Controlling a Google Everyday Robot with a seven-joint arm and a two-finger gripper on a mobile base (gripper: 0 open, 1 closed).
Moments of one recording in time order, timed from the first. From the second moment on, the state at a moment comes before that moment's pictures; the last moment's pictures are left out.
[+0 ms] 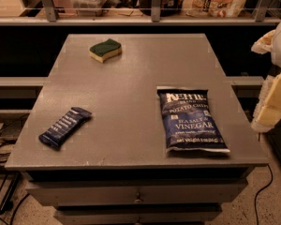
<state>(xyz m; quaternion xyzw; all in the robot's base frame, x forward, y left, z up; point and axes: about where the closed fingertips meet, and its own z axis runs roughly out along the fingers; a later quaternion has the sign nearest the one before) 0.438 -0.217 0.976 -0.60 0.78 -0.03 0.16</state>
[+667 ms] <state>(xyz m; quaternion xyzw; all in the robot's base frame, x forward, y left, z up) 0.439 -0.215 0.977 -0.60 0.78 -0.03 0.17</state>
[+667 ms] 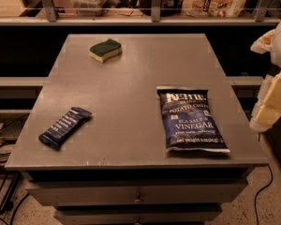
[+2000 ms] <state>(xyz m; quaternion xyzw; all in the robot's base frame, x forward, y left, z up) 0.486 -0.128 0.868 -0.57 0.79 0.12 0.20</state>
